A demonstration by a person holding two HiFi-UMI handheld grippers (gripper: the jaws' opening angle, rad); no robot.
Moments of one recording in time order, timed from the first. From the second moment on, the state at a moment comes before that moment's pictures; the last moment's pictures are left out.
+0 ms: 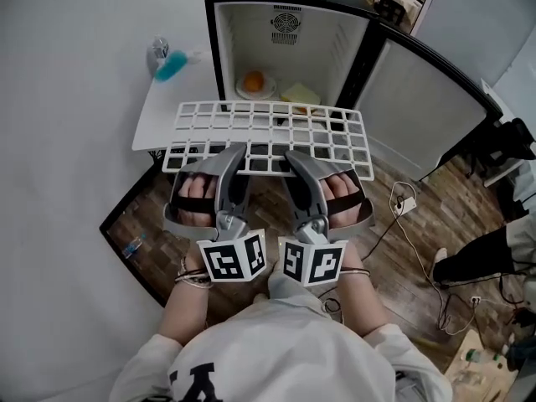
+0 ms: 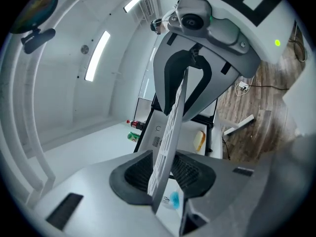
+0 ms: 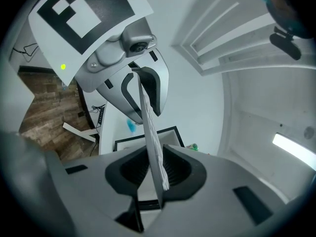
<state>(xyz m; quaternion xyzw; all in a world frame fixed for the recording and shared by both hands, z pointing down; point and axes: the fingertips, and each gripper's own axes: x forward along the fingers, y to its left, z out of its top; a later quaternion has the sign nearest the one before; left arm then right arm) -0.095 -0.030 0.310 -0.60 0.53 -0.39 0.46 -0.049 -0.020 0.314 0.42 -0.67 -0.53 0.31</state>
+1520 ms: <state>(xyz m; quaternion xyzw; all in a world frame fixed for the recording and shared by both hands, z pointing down) 0.039 0.215 0.301 -0.59 0.55 -0.38 0.45 0.086 0.224 0.304 0.40 -0.67 -0.55 0.30</state>
